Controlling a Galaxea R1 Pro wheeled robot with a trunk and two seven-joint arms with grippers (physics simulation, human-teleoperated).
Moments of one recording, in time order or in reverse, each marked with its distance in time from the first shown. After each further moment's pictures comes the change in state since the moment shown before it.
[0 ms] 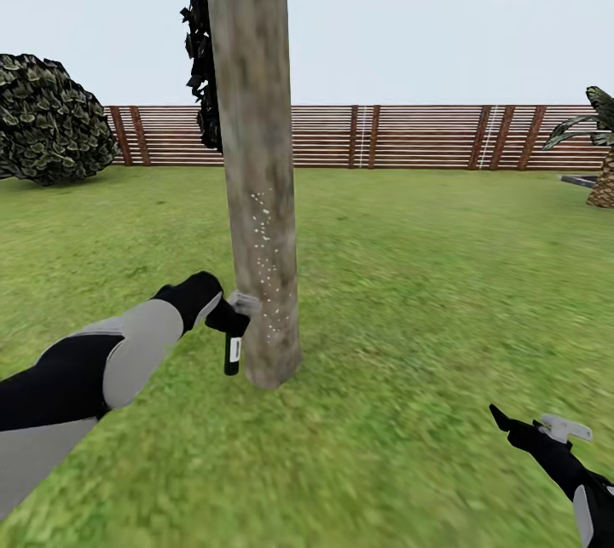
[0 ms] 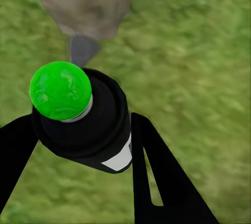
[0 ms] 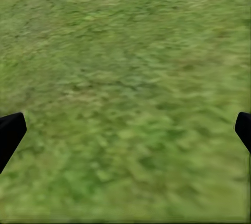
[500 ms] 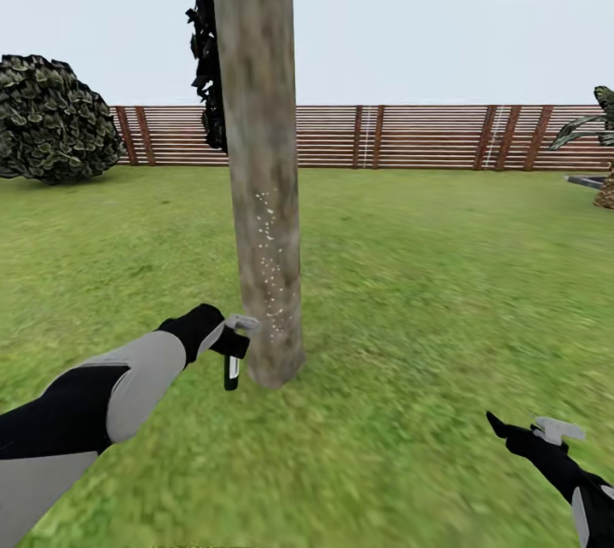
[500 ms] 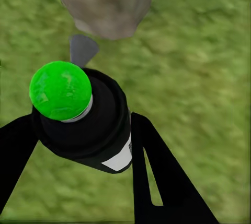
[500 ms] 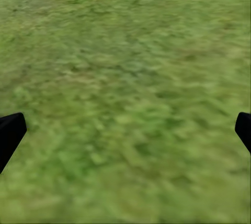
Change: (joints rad) left arm 0.122 -0.006 0.008 0.003 0.107 -0.159 0.185; right arm 0.000 0.004 0.000 0.003 0.100 0.000 -0.001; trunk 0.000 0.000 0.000
